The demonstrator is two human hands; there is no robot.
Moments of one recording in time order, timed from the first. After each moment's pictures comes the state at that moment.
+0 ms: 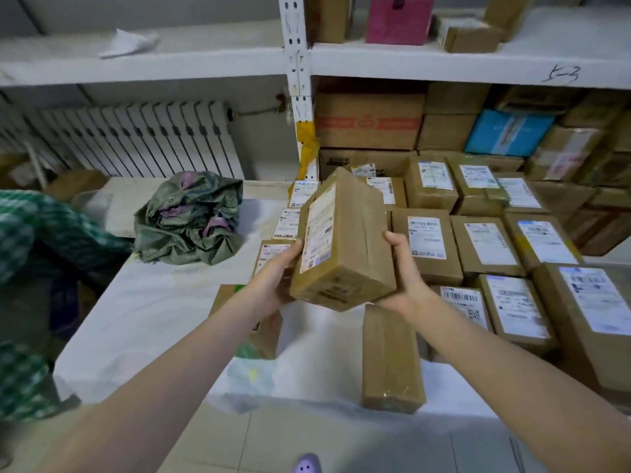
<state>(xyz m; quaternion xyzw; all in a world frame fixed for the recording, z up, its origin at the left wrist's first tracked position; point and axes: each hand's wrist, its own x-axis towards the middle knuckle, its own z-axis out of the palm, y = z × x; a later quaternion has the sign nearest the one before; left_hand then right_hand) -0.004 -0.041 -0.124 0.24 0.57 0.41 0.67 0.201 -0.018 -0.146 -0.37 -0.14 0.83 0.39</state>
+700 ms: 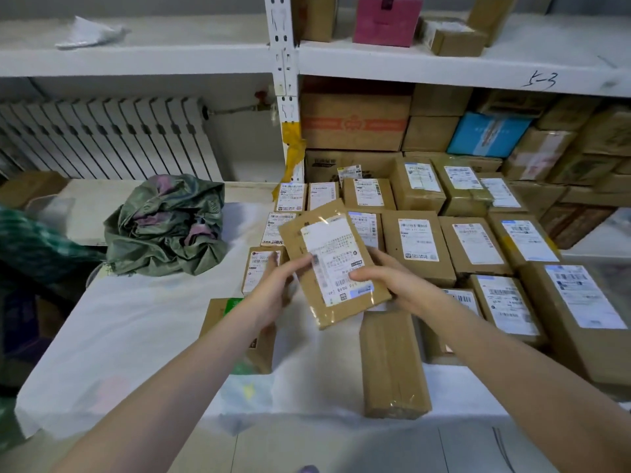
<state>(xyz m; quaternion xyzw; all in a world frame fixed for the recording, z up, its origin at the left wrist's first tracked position) -0.004 -0.015 -0.139 0.32 0.57 0.41 0.64 0.215 0.007 -0.148 -0.51 -0.46 0.67 0.28</state>
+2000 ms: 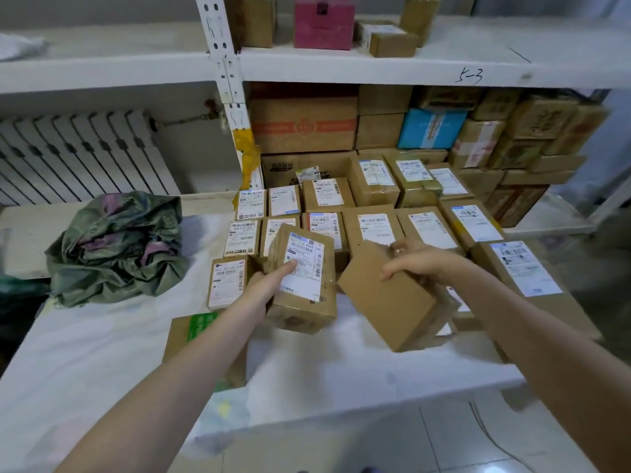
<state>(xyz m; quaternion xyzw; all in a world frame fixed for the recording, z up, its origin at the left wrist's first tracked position) 0.004 0.028 -0.184 0.31 0.64 0.31 0.64 0.286 0.001 -0.119 -0.74 -0.49 0.45 0.10</state>
